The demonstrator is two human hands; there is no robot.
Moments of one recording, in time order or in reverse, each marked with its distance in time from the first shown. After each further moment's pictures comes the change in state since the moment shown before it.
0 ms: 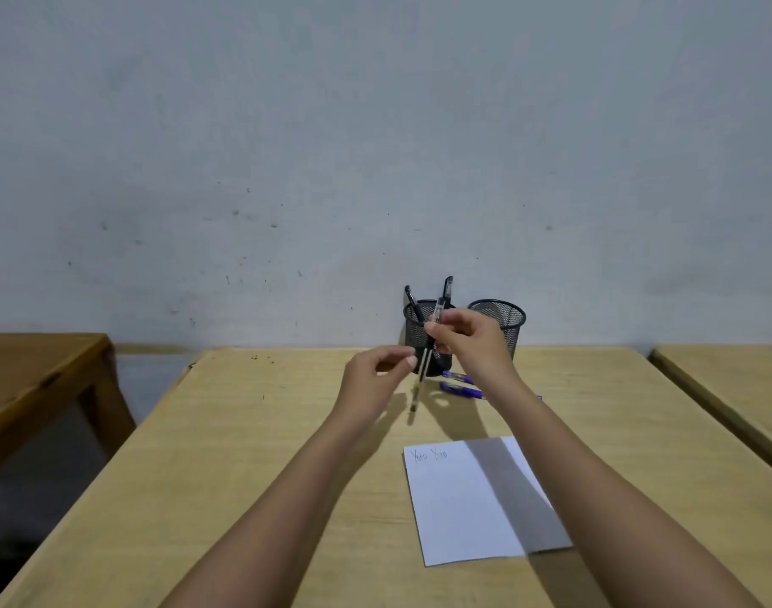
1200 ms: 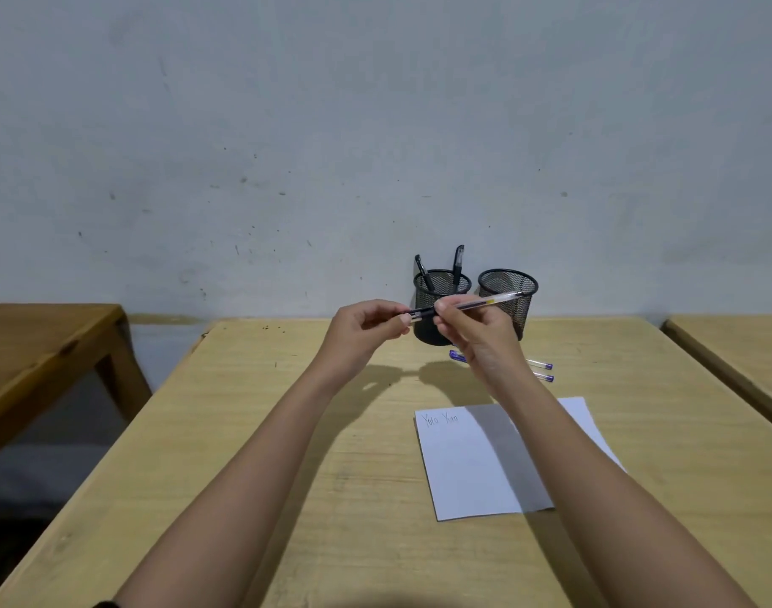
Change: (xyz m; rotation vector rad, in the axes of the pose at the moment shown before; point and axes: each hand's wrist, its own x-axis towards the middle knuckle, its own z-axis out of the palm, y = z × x) left_hand -0.007 0.021 -0.034 -0.124 -0.113 0.023; right_hand -0.033 0.000 0.007 0.557 -0.089 0.154
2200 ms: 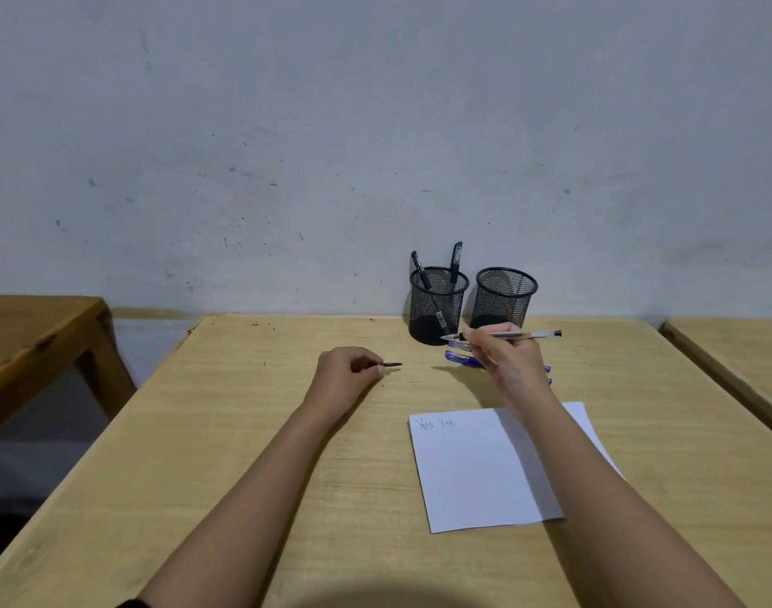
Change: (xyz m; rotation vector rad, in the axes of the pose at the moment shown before) left_hand 0.002 -0.075 -0.008 0.444 0.106 -0.108; right_hand 0.012 0.025 -0.049 -0.078 0.234 0.021
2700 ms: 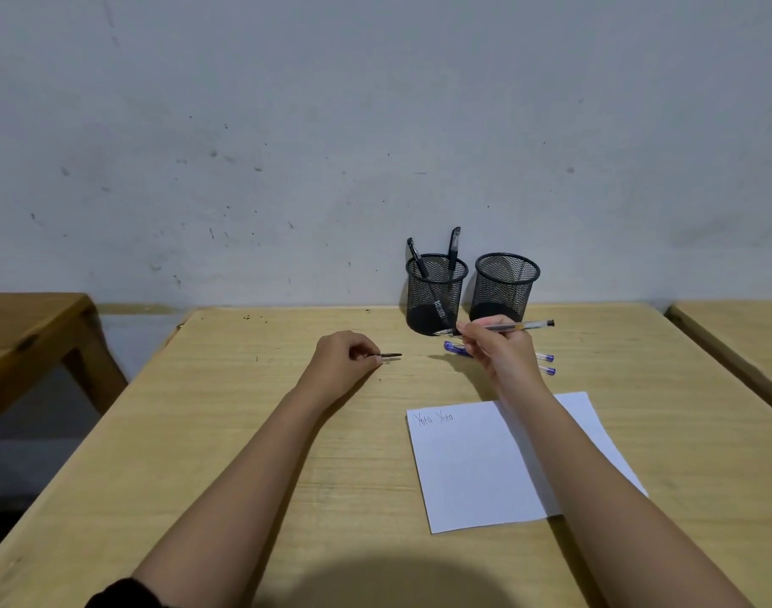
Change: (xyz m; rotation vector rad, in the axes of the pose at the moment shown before) left_hand 0.022 -0.009 0.001 0.163 -0.079 0.039; right_hand 0.010 0.015 0.001 -0.008 0.001 0.047
